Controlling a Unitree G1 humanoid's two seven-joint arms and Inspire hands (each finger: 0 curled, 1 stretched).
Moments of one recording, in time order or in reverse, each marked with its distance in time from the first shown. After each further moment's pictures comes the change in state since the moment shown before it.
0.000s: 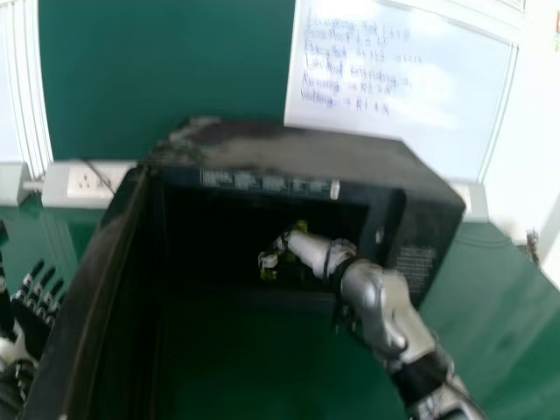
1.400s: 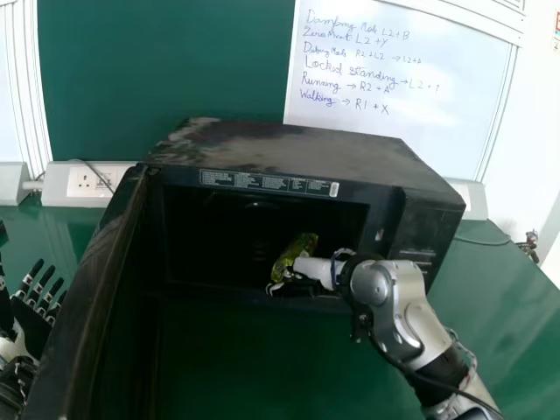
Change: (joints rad) left arm -0.010 0.000 0.001 0.002 -0.022 0.003 0.024; right arm -0.048 -0.058 0.078 -0.008 -0.032 0.091 0.250
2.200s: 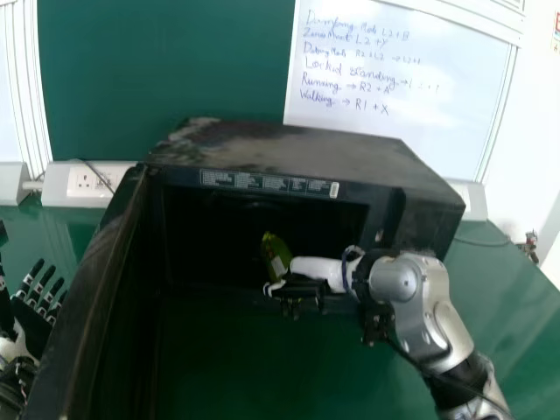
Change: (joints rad) left arm -0.001 -0.004 0.000 0.001 0.001 0.000 -0.001; right arm -0.022 -0.071 -0.043 -0.108 0.130 0.017 0.213
